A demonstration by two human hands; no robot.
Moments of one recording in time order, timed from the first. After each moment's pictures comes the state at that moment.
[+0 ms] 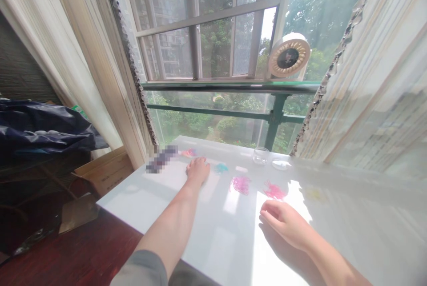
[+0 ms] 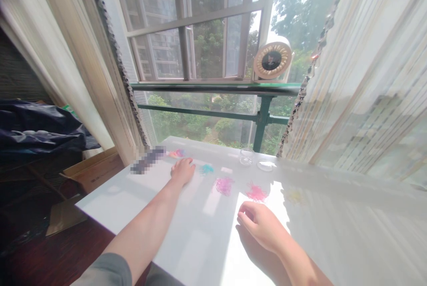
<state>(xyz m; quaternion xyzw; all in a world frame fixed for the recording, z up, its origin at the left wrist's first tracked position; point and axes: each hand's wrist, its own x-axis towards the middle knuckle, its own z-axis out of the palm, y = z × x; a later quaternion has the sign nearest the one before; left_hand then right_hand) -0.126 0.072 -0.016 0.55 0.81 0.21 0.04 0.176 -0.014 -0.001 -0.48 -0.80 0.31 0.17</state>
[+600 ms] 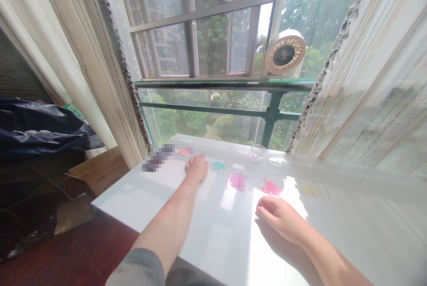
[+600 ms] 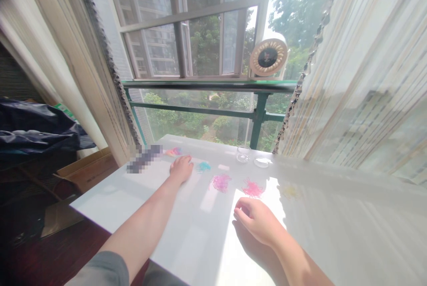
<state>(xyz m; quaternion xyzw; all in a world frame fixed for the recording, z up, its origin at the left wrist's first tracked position) -0.122 0.072 -0.016 0.57 0.79 0.21 0.04 0.176 -0.014 0.000 -0.48 -0.80 0.30 0.18</state>
